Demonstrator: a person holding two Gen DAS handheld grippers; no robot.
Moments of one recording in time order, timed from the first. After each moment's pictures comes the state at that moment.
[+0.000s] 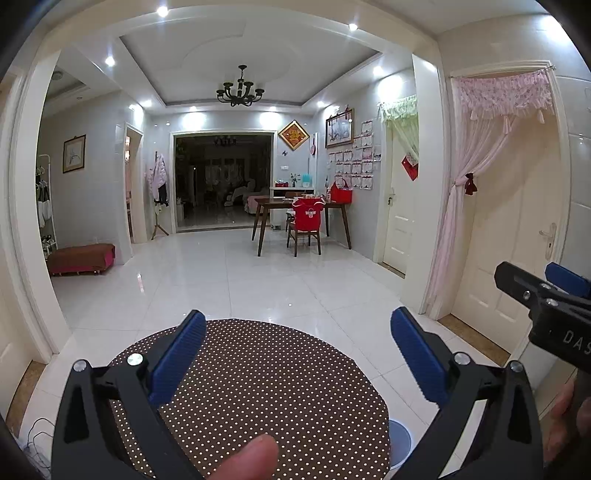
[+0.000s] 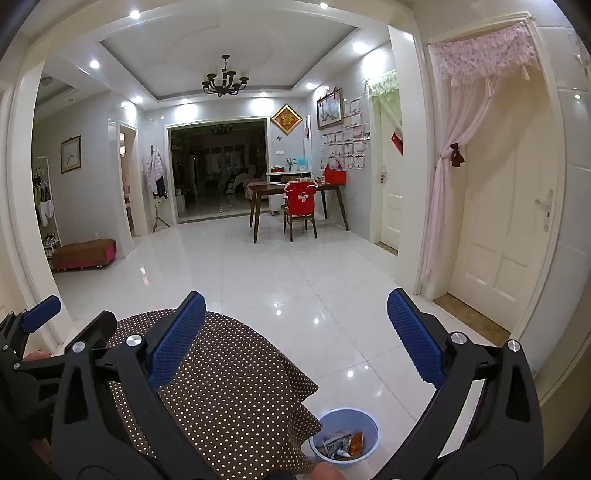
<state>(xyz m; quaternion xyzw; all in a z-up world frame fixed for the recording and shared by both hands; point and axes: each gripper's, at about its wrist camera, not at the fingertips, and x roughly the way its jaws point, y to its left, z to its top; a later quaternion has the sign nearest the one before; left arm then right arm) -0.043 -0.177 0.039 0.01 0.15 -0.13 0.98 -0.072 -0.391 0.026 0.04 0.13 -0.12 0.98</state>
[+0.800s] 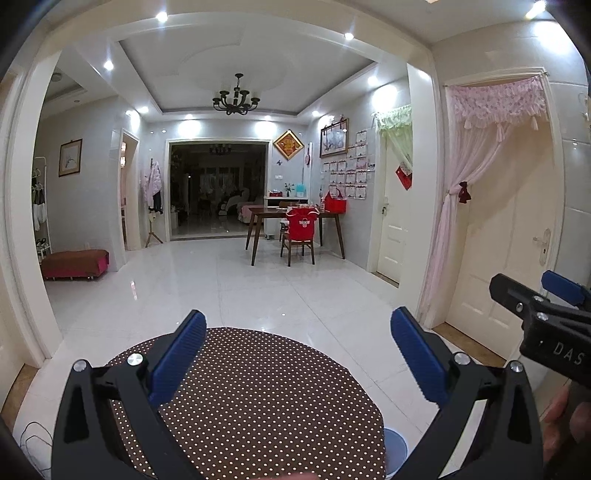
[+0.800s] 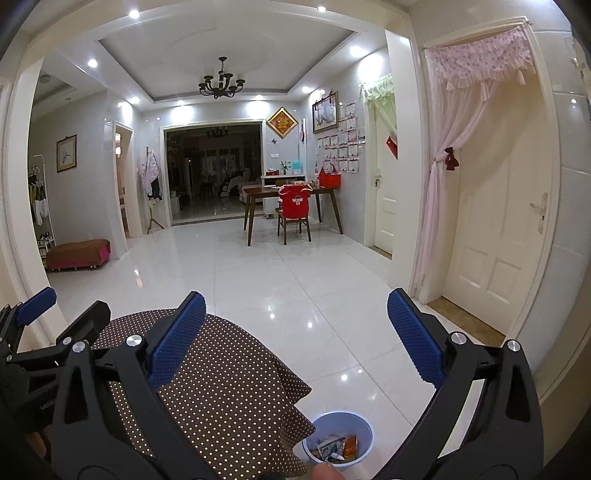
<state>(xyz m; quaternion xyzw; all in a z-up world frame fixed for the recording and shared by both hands) -0.040 -0.173 0.031 0.00 0.13 -0.14 0.98 -0.074 -0.387 0.020 0.03 0.13 -0.13 0.98</state>
